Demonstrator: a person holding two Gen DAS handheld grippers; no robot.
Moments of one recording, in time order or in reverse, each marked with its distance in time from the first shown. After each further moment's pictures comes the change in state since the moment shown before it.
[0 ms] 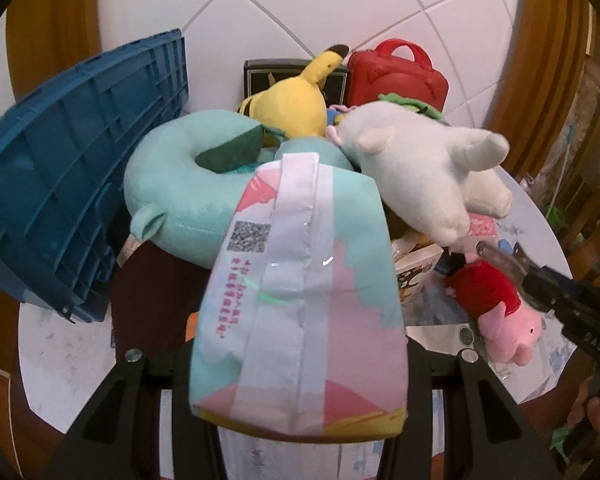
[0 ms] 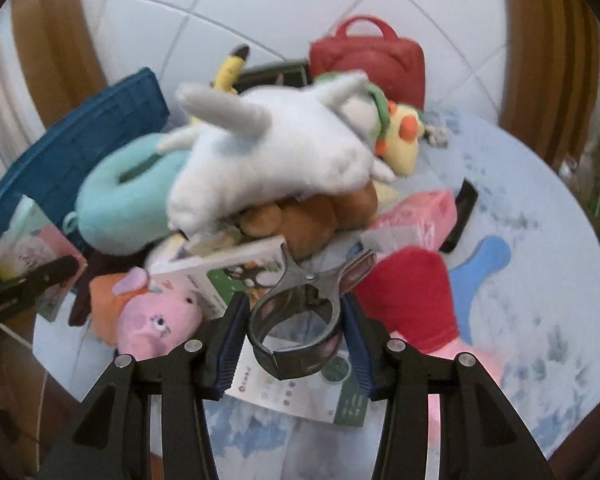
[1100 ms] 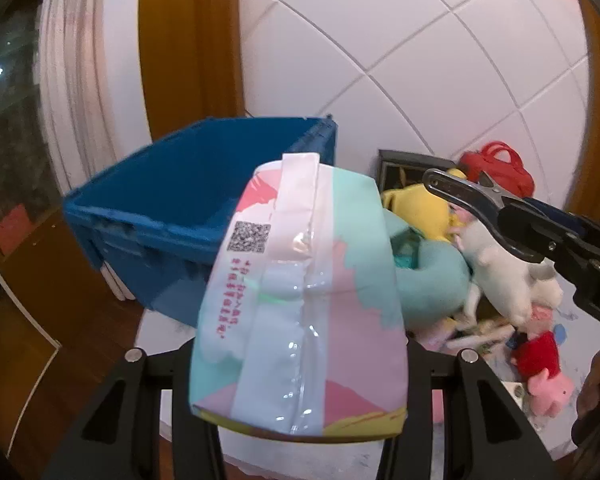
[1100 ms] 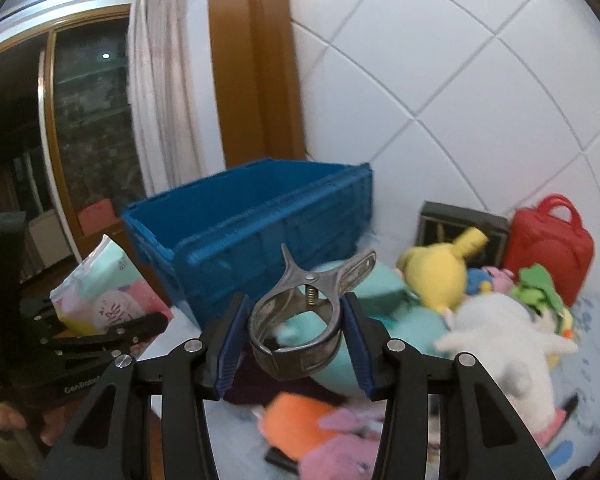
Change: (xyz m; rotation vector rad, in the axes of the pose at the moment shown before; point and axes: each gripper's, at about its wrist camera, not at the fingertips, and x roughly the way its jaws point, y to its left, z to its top) left arm -0.151 0.116 0.005 -0.168 -0.246 0.327; right arm -0.064 0.228 0.096 -0.400 -0.272 0.459
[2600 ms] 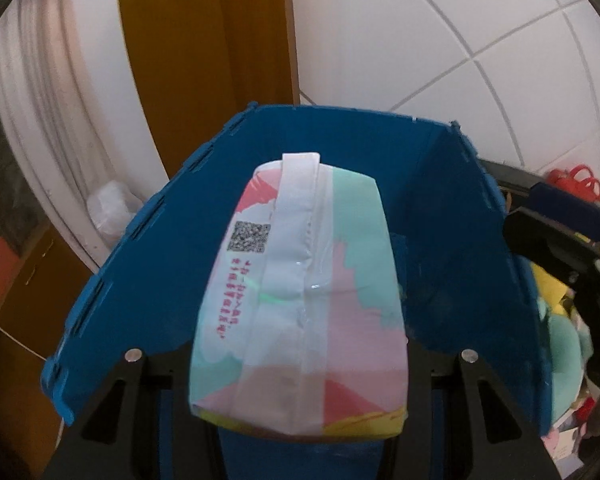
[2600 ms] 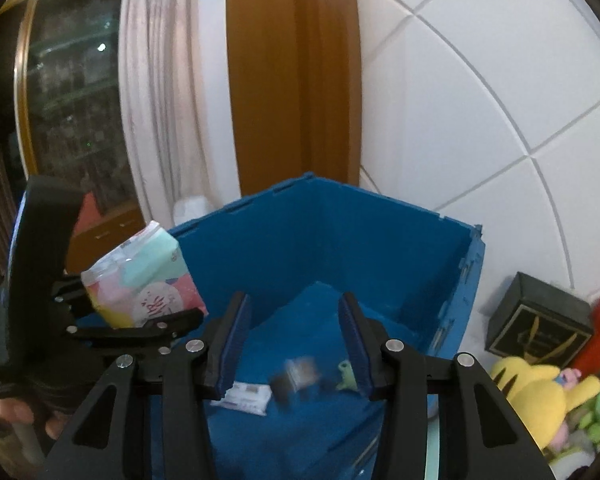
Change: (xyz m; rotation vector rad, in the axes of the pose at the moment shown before) left arm 0.249 0.189 0.206 0.053 0.202 -0.002; right arm 0.312 0.103 0.188 -0.076 0.117 -0.029
